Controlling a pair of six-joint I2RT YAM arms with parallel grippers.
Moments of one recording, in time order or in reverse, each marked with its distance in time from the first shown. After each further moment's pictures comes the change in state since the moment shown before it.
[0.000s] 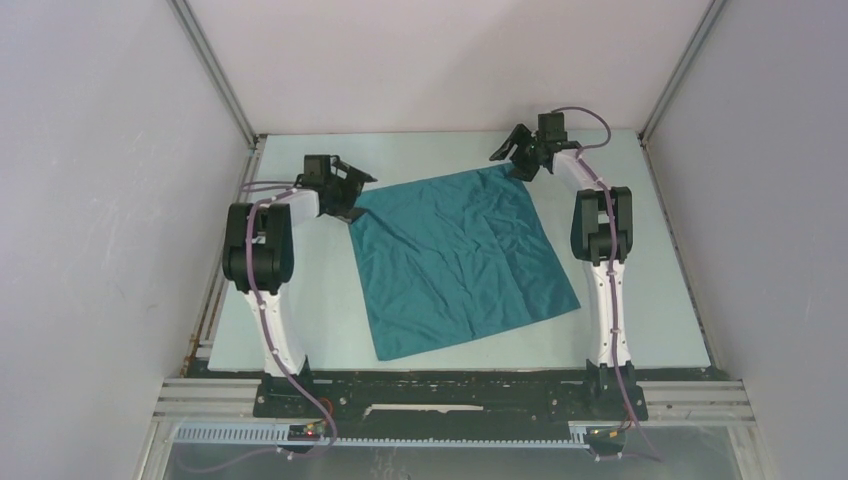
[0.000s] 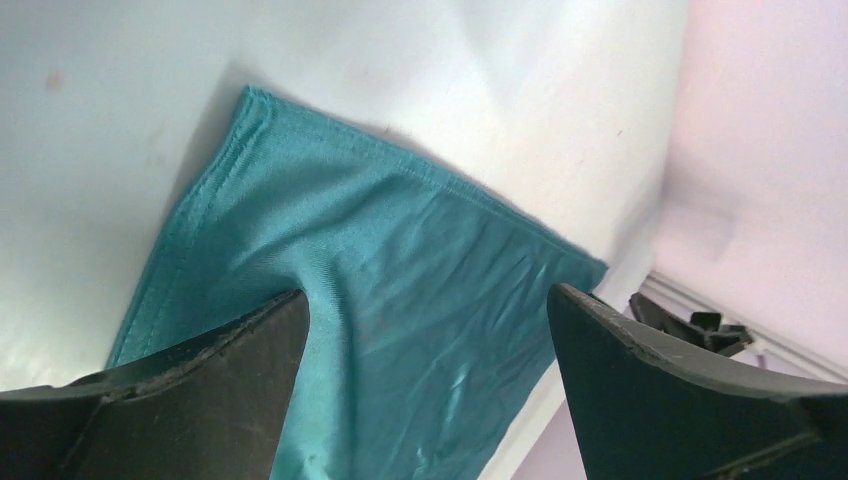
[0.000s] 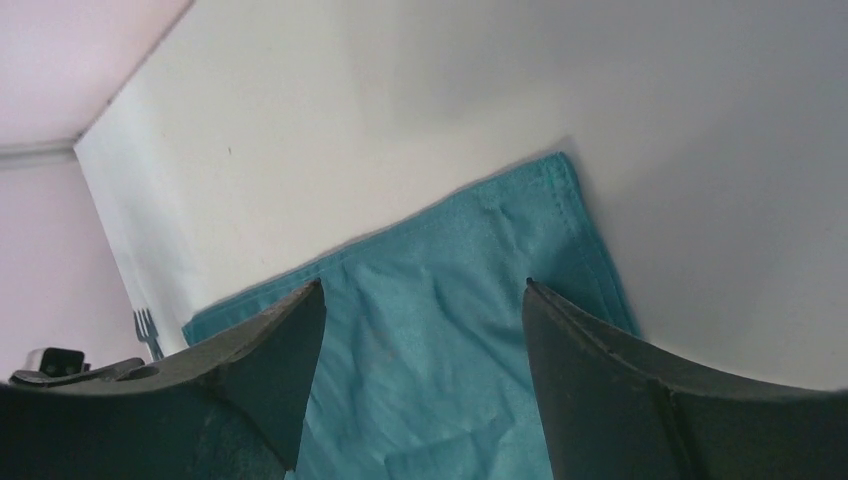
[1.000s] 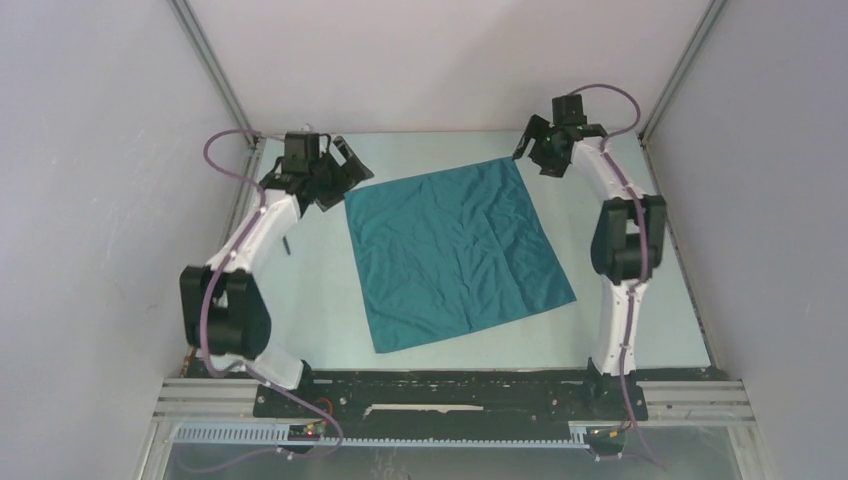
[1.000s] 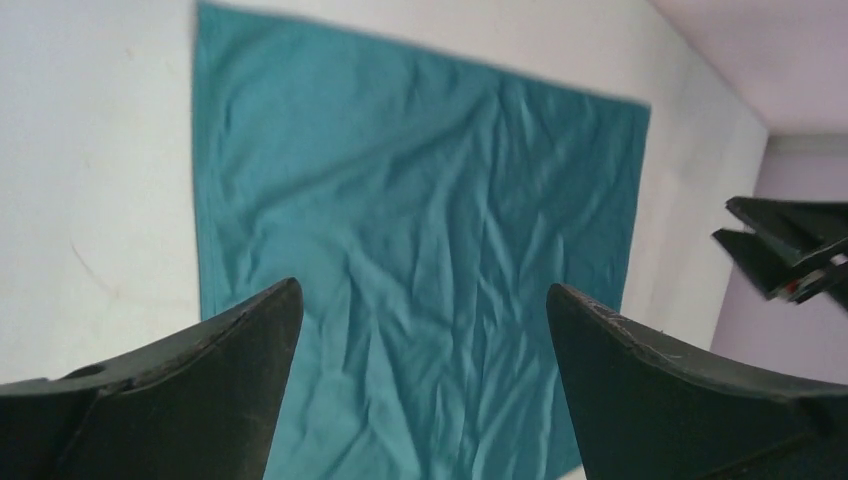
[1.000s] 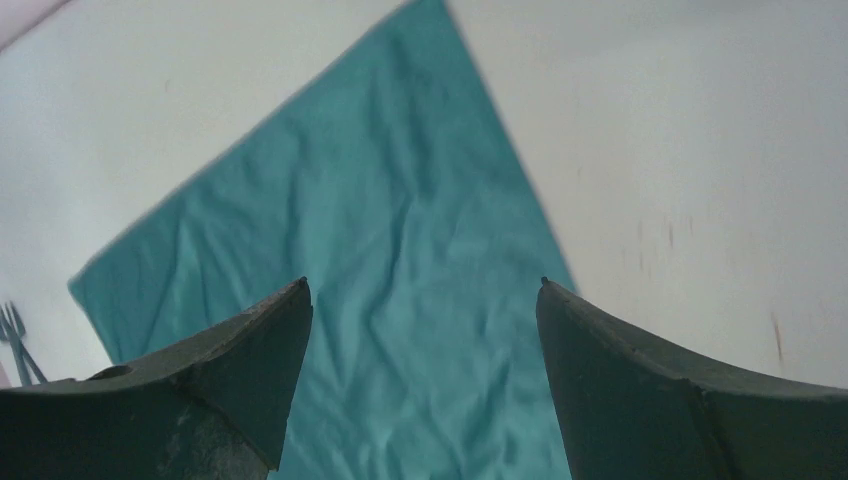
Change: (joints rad) left arm -0.054 -0.382 0.097 -0.394 -0.126 0.437; right arm -0.014 -0.231 -0.078 -0.227 0.227 -0.138
